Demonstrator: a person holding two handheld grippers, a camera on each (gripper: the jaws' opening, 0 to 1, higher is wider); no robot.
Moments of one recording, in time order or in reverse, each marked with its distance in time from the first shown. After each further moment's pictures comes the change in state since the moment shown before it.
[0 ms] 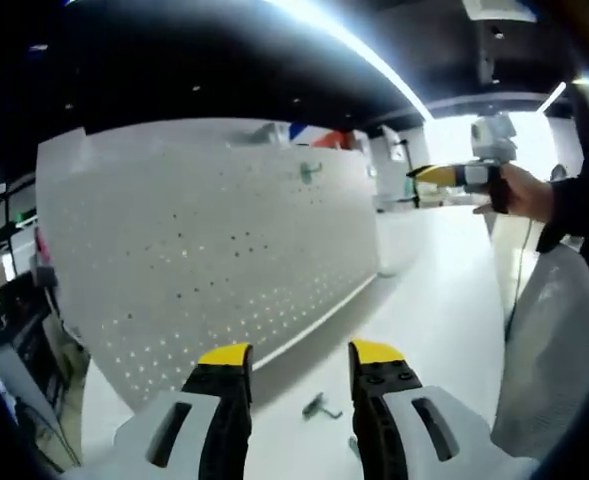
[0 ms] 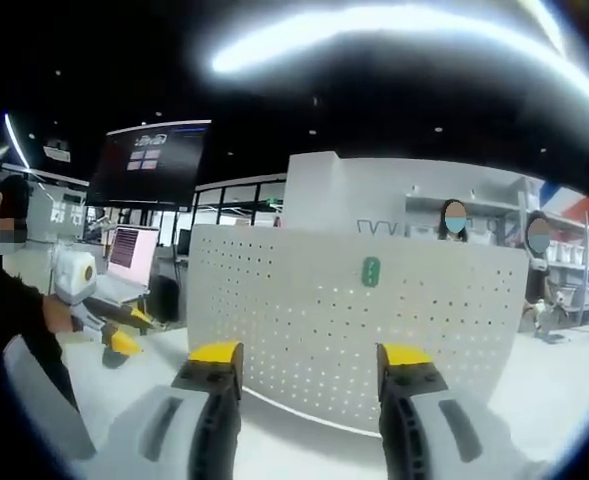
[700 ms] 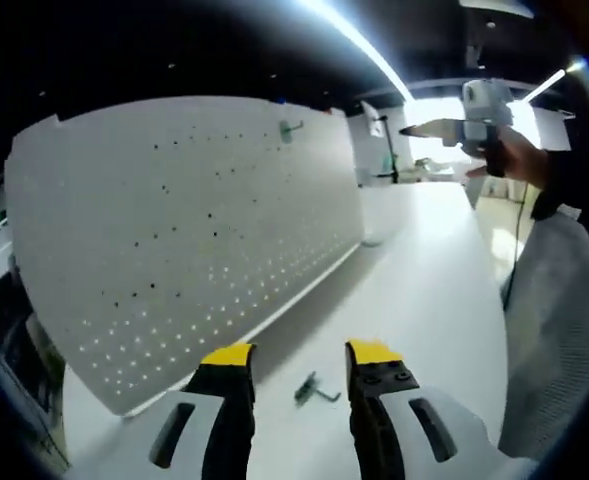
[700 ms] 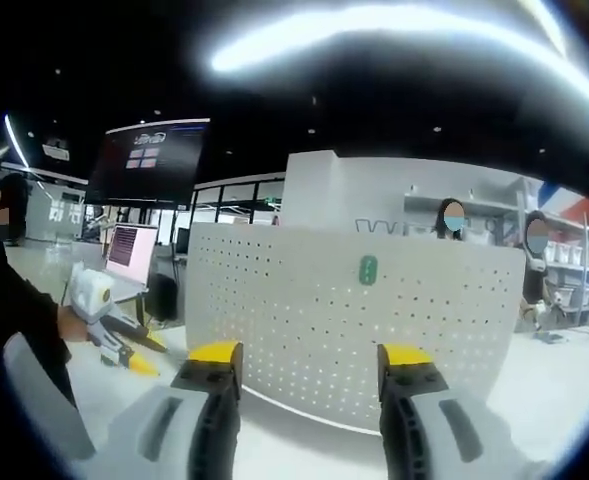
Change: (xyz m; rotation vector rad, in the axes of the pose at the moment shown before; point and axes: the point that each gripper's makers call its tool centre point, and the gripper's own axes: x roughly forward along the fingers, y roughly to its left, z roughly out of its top) left arm 0.032 -0.006 -0.041 0.027 0.105 -0.110; right arm -0.002 -0.003 -0.001 -0.009 0.002 -0.006
